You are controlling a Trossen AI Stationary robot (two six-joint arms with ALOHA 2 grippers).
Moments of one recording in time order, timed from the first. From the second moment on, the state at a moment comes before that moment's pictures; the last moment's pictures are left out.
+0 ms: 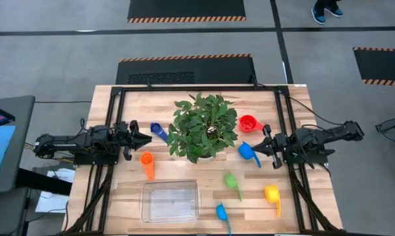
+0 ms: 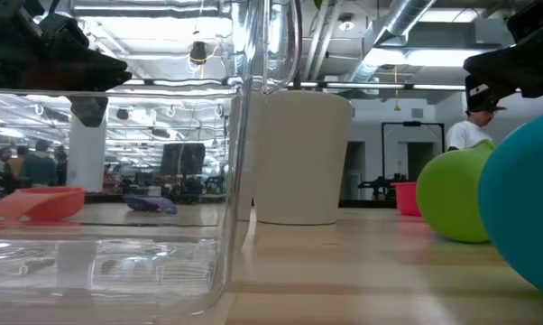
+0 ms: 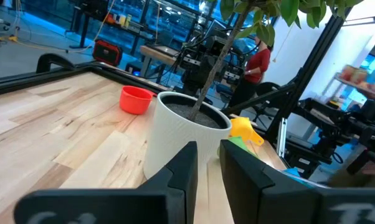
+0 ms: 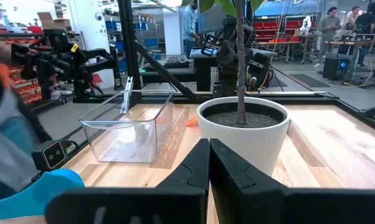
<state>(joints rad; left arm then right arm) 0.02 0.01 0.01 0.02 -0.01 -0.39 0.23 0.02 0.01 0.04 0.09 0.05</state>
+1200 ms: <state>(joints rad) 0.02 0.01 0.01 0.11 -0.16 -0.60 0.23 0.02 0.09 0.53 0.30 0.12</state>
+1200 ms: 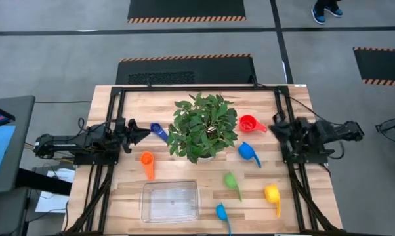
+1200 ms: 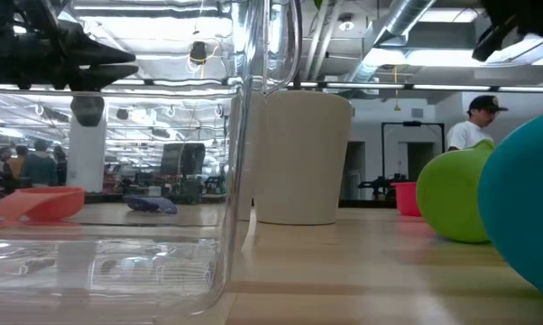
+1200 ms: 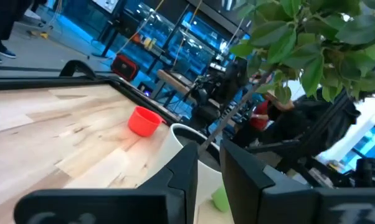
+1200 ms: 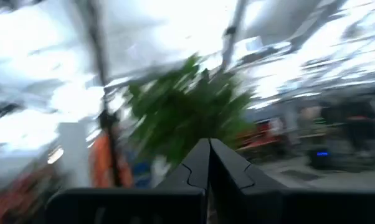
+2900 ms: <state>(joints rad) 0.02 0.01 0.01 0.05 -0.22 -0.63 -0.61 1.40 0.99 -0.82 0.10 0.25</state>
